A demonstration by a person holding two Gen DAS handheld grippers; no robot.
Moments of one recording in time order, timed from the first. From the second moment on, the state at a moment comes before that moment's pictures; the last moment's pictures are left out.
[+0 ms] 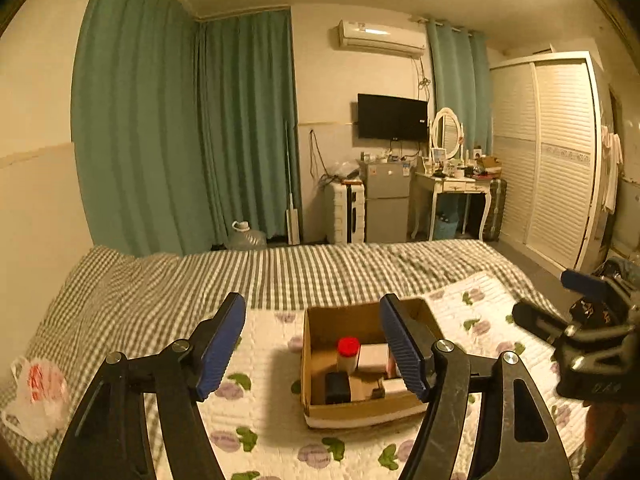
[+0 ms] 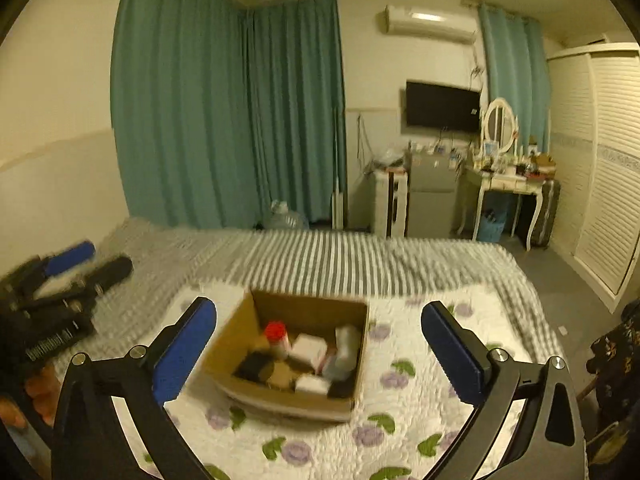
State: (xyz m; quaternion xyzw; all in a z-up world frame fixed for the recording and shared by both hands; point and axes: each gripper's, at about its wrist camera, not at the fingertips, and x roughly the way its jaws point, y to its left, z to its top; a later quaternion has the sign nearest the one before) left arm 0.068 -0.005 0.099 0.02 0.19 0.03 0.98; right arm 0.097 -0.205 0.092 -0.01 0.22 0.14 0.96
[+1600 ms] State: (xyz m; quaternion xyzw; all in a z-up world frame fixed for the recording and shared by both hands) left arm 0.075 -0.016 0.010 0.02 0.26 0.02 0.96; right arm 0.104 -0.204 0.014 -0.02 0.25 0.12 0.96
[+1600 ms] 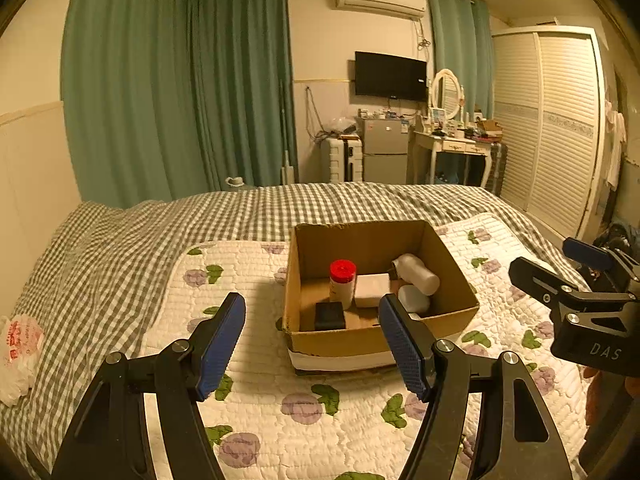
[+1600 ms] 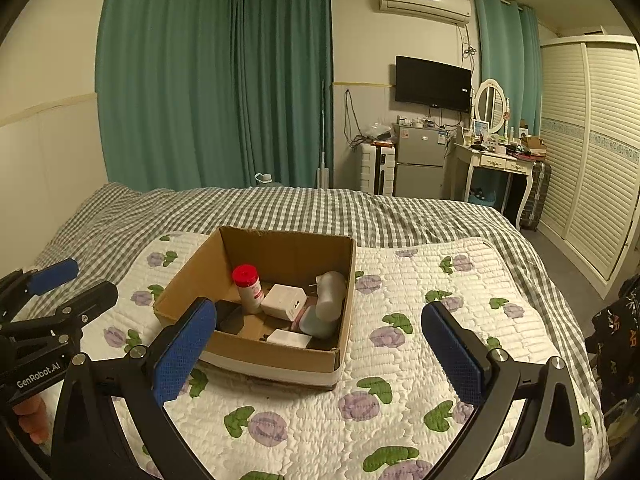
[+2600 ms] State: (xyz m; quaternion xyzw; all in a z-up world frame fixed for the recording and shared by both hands) left arm 0.065 -0.007 0.006 0.02 0.26 0.02 0.96; right arm 0.101 -0.201 0.013 -0.01 0.26 0.10 0.96
